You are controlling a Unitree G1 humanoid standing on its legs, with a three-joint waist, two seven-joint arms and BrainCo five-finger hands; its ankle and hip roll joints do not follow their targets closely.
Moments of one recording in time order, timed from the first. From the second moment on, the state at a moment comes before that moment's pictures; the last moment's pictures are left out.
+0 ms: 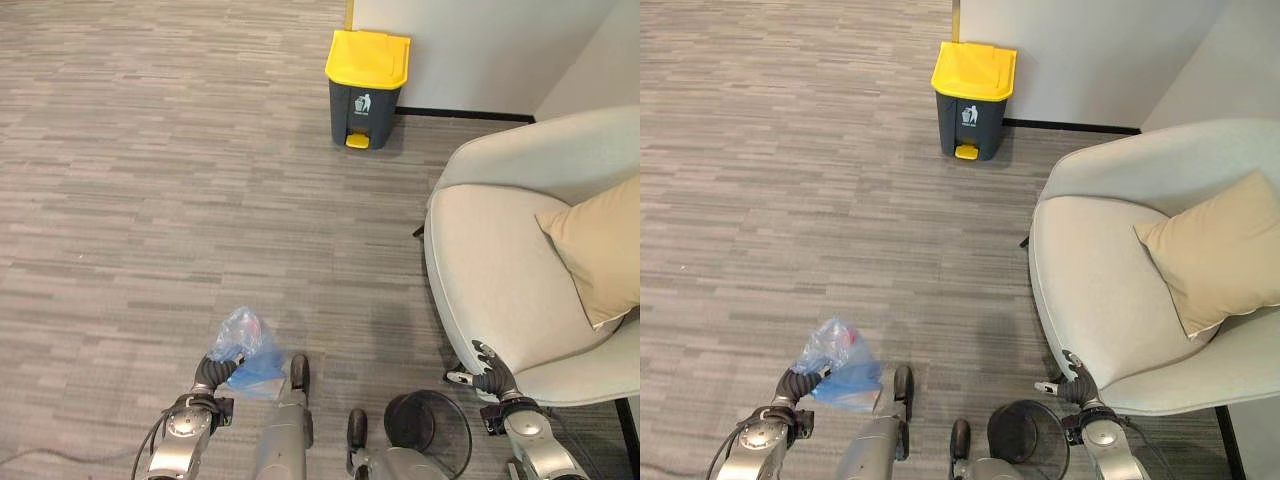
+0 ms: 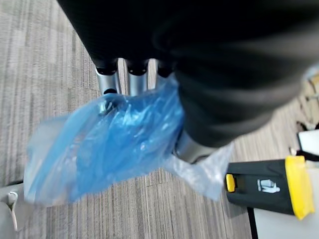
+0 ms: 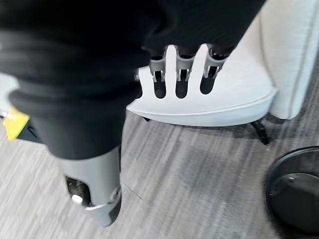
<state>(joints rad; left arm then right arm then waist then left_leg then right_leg) 0.11 0.35 -0.04 0.53 -0.14 -0.08 0.08 0.06 -0.39 0.12 0.56 0.00 -0.05 -0.13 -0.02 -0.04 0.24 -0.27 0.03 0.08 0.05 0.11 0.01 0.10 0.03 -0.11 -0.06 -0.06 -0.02</state>
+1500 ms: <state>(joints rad) 0.11 0.40 -0.04 0.52 -0.14 -0.07 0.08 0.05 -0.34 0.15 0.53 0.02 -0.04 -0.12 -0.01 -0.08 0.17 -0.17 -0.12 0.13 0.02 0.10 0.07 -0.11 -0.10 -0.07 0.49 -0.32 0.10</state>
